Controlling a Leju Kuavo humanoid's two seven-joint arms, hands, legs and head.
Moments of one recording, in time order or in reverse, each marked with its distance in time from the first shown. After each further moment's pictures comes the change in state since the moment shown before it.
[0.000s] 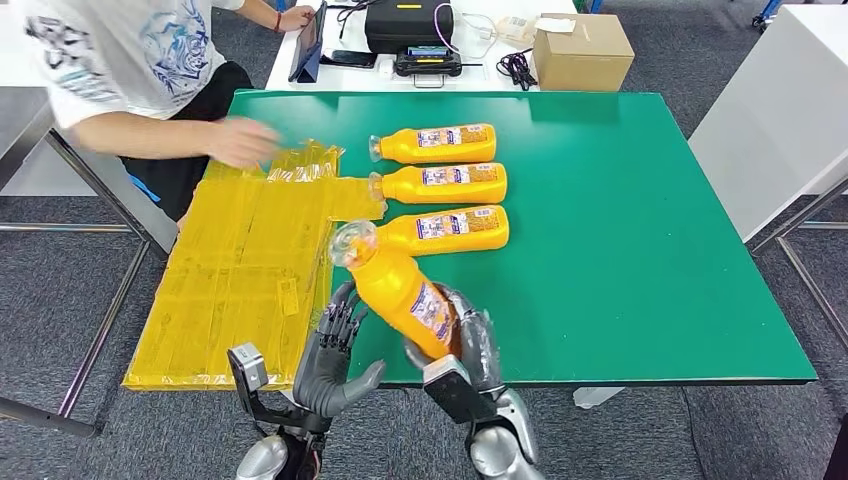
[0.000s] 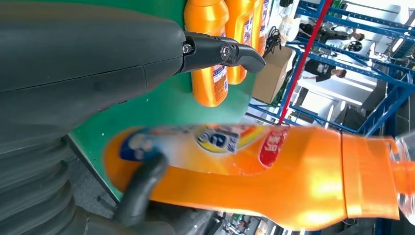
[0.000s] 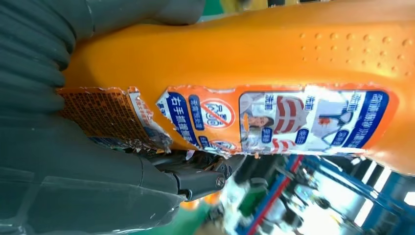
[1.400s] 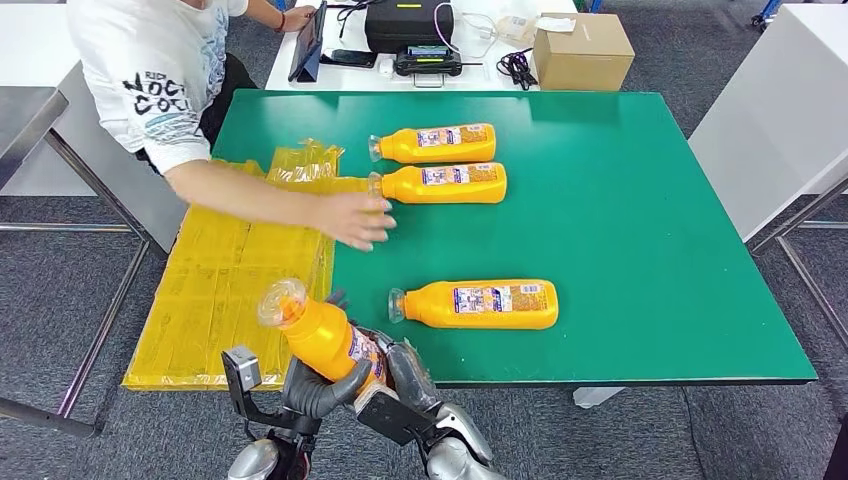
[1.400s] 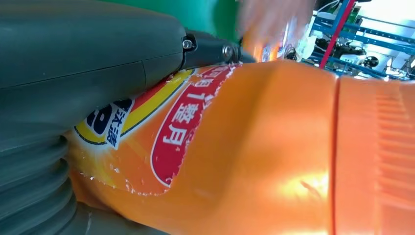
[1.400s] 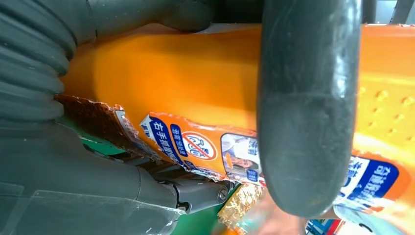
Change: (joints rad) left arm -0.005 0.023 0.024 0.053 -0.009 0.001 -0.005; right arm -0.128 0.041 0.212 0.355 -0.038 0.156 0.008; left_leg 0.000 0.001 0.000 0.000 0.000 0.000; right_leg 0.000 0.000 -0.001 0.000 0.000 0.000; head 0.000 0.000
